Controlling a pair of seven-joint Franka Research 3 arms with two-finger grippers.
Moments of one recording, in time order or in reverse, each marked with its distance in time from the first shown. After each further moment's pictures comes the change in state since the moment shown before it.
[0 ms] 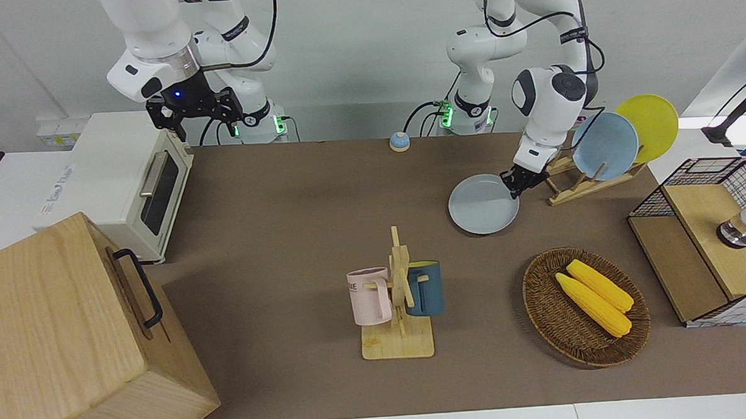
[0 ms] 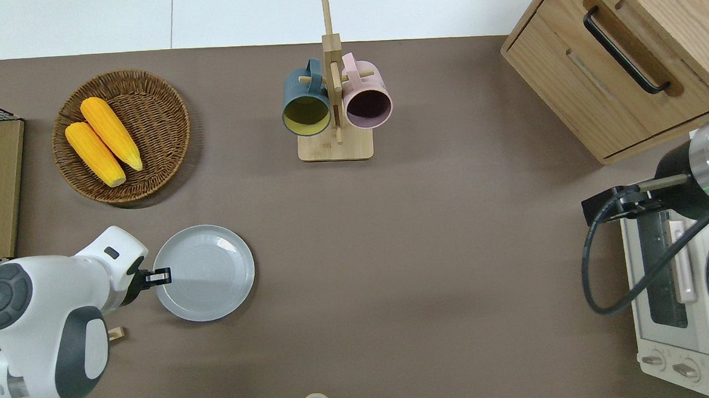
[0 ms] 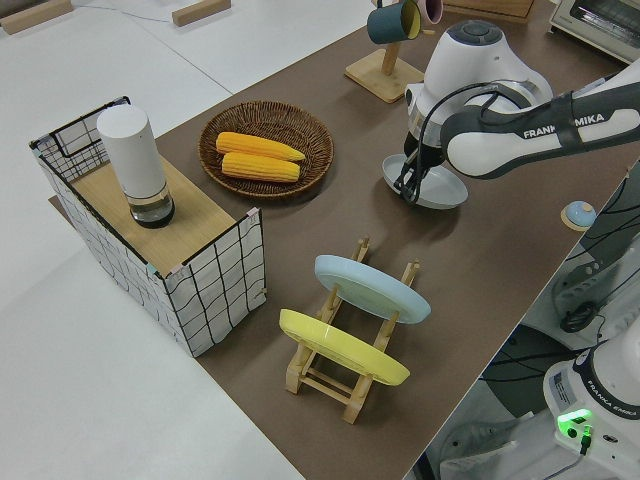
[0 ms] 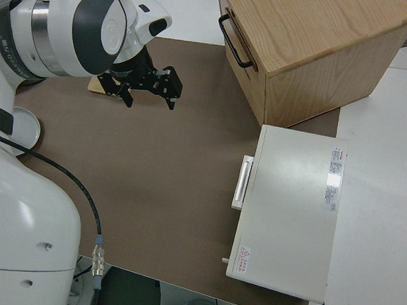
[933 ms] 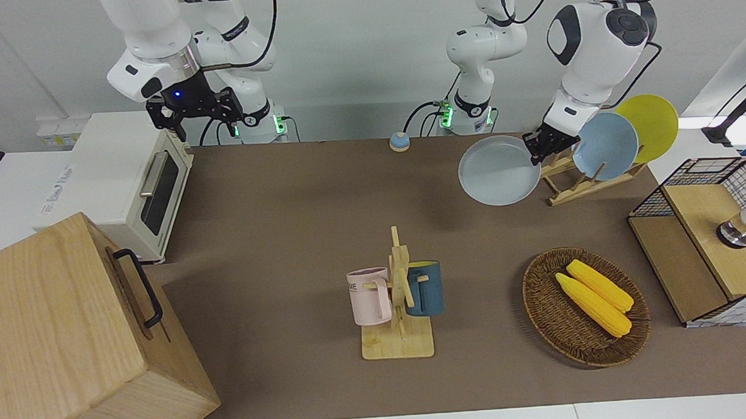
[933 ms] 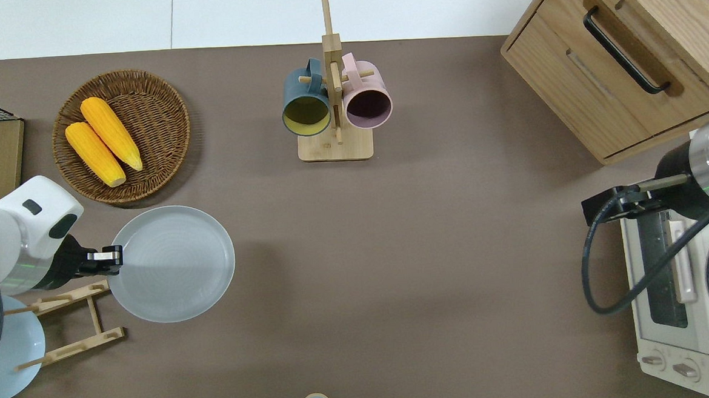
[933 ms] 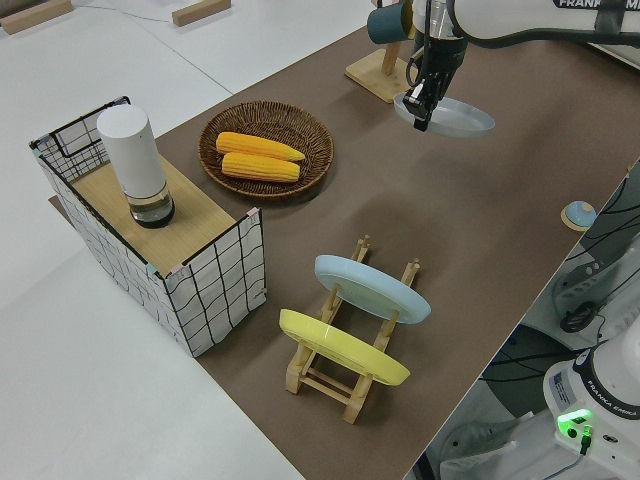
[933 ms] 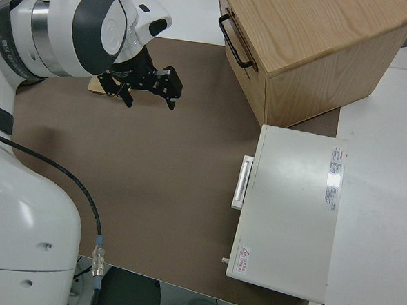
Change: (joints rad) left arm 0.005 -0.007 0.013 0.417 0.001 -0.535 -0.007; right arm 0.000 0.000 0.000 0.000 0.000 0.000 0.000
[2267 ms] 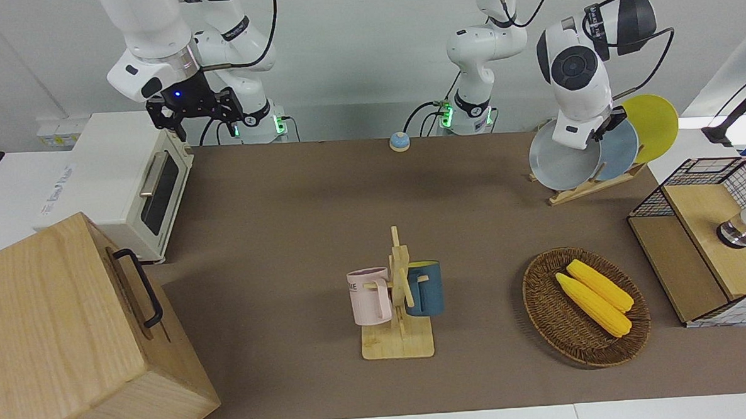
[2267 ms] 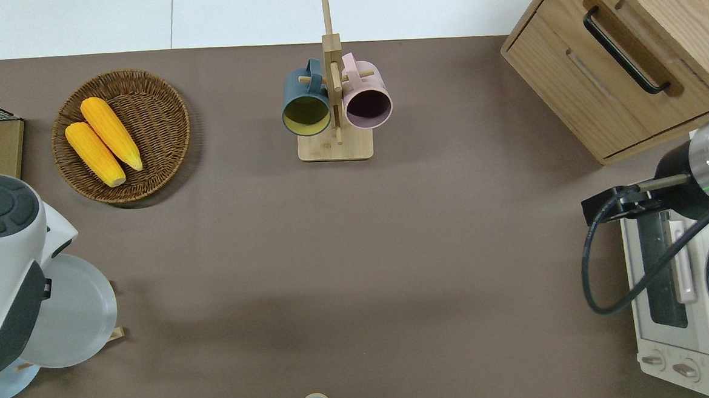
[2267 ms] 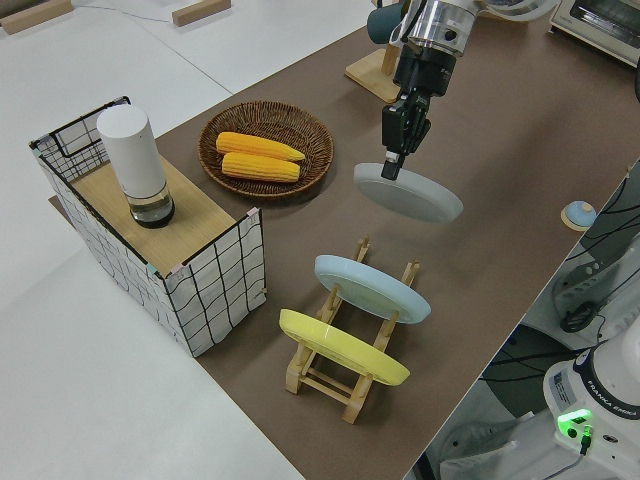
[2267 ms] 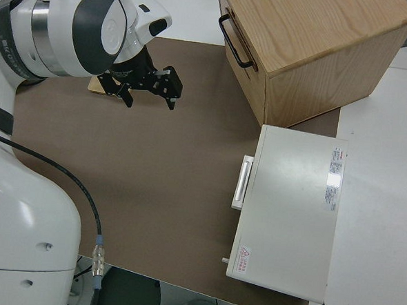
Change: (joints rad) left arm -0.014 0.050 -0.032 0.000 0.709 -0.229 -0.122; right arm 0.000 0.000 0.000 0.000 0.000 0.000 0.000
